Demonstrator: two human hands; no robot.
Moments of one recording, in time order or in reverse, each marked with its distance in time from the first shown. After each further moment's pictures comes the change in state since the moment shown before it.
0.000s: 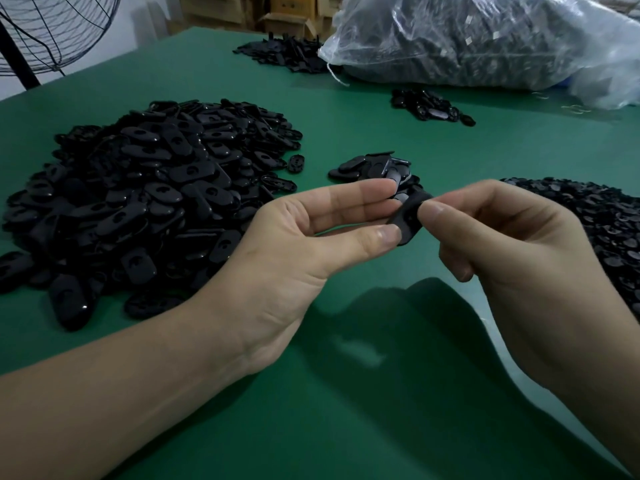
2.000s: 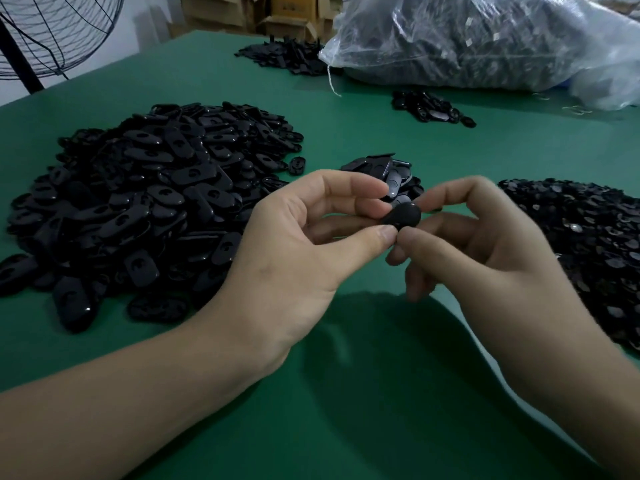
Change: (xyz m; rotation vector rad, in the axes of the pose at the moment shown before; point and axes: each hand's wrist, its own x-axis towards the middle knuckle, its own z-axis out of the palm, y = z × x) left_hand 0.000 -0.005 0.000 0.266 0.056 0.236; right_hand -0.009 0.003 0.008 -0.190 -0.062 0.005
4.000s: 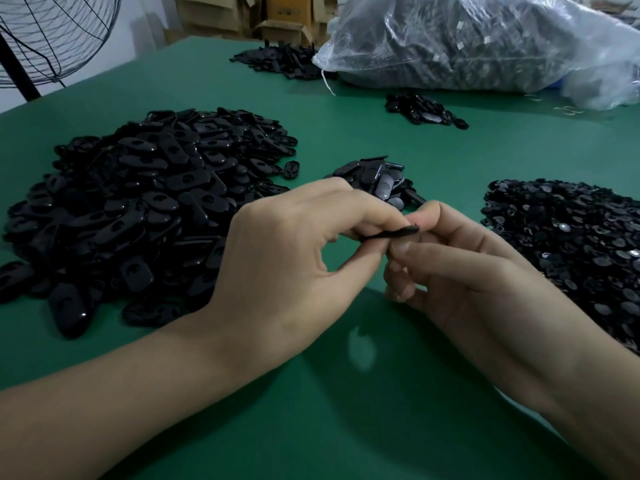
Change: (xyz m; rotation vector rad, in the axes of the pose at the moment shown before) left_hand -0.001 0.010 -0.002 0.837 -0.038 0.611; right_hand 0.005 0.008 -0.003 0.558 -0.232 0.236
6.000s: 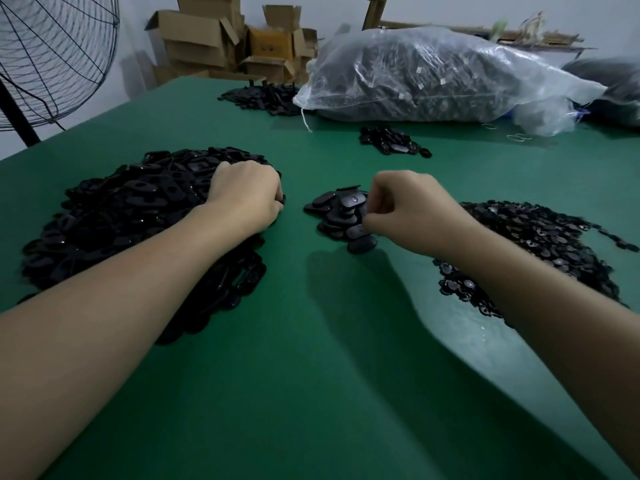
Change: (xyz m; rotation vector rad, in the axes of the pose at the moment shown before) left_hand 0.094 -0.123 0.008 0.804 -0.504 -0.403; right_hand 0.083 -0.047 -0.030 -1.423 0.206 -0.125
